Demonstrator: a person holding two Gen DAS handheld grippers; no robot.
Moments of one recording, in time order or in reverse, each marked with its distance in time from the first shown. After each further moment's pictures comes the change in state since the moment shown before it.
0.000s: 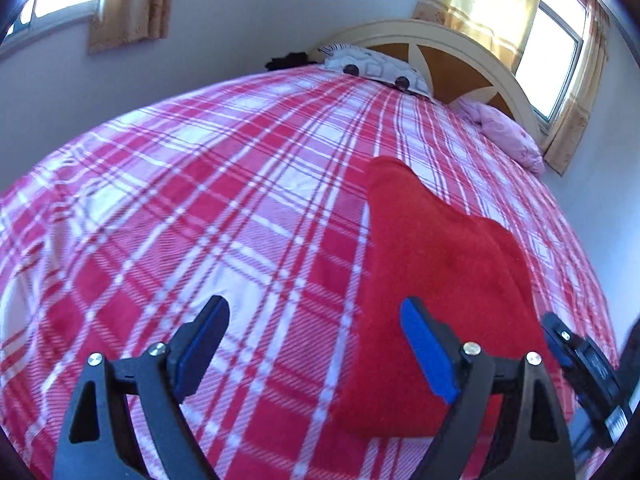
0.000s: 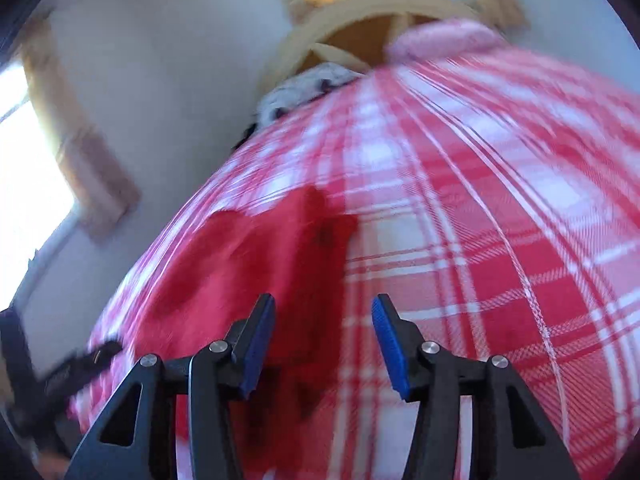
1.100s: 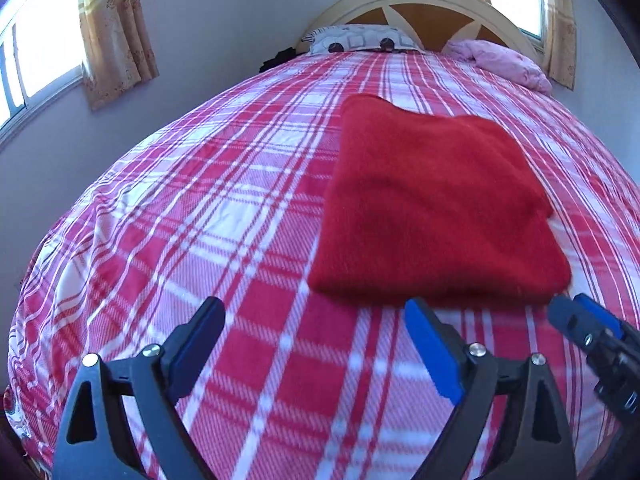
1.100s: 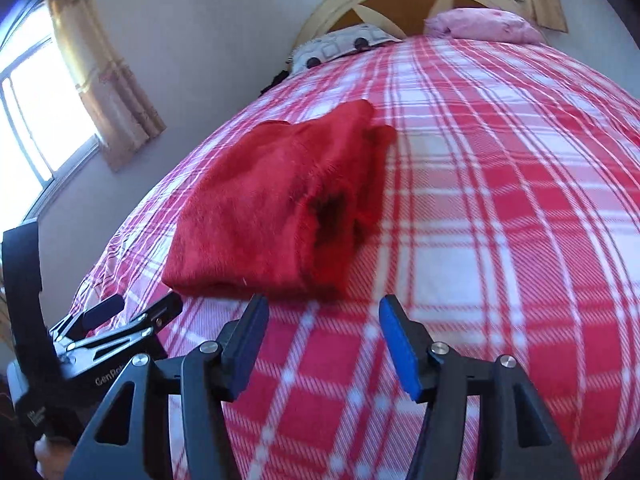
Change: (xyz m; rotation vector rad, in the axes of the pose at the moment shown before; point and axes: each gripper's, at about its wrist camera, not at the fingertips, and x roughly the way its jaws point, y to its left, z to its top) left arm -0.029 -0.049 -0.074 0.256 0.031 0.208; right arm -0.047 0.022 -0.065 -0.079 0.169 0.009
